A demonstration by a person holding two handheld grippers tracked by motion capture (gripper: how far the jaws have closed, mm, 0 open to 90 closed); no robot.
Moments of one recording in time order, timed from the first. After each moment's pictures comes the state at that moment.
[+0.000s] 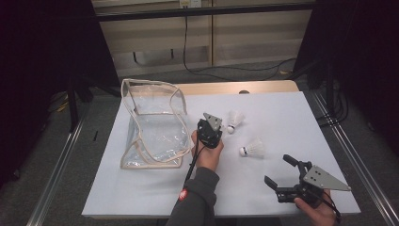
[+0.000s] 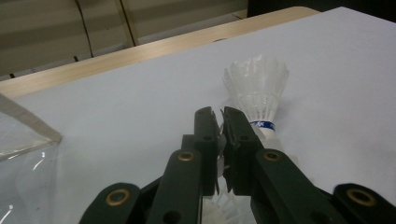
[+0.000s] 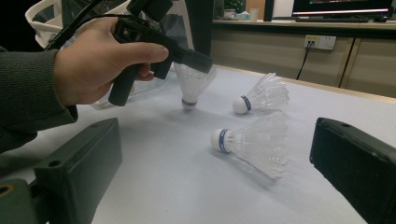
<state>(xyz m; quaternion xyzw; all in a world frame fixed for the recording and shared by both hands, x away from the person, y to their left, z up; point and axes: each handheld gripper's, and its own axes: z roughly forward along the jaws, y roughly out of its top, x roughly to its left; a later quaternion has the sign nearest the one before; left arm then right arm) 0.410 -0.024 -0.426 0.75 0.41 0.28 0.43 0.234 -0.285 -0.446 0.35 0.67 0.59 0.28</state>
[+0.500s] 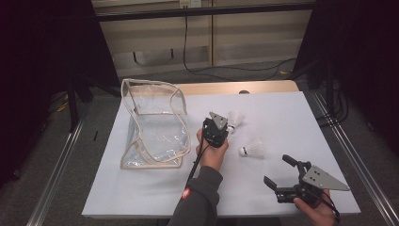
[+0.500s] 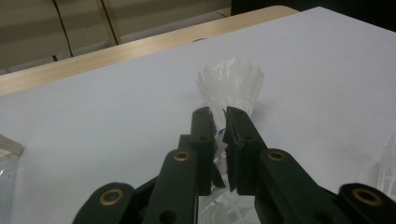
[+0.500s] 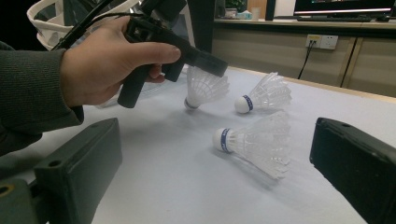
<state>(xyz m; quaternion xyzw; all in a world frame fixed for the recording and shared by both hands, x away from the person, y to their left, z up) 0.414 -0.038 -0.427 0.76 0.40 0.26 0.44 0.234 -0.284 -0.446 0.35 0.67 0.59 0.28</state>
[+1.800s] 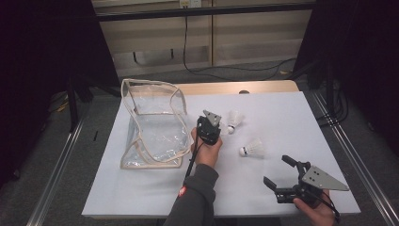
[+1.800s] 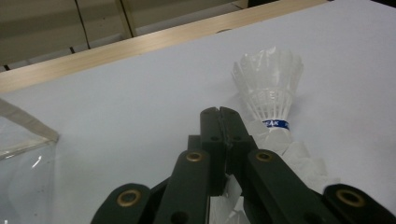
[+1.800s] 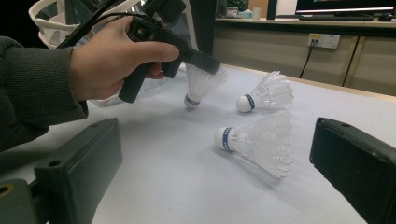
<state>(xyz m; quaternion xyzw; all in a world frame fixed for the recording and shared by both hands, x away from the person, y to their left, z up) 0.425 -0.020 -0.428 0.76 0.42 0.28 0.41 0.234 -0.283 -0.447 0.35 0.68 0.59 0.28</state>
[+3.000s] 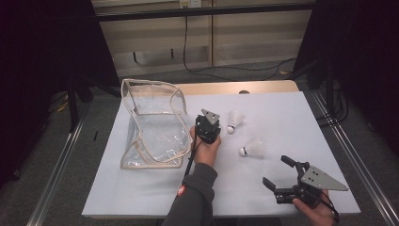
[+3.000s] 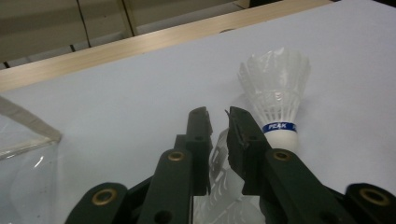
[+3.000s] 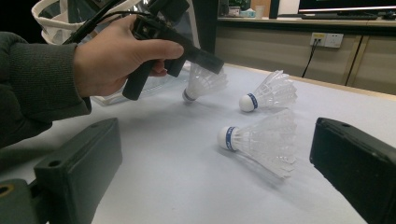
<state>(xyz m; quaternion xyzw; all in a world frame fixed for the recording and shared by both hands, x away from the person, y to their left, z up) 0.430 -0.020 -0.430 0.76 0.42 0.27 0.42 0.234 -0.282 -0.447 0.35 0.68 0.59 0.28</state>
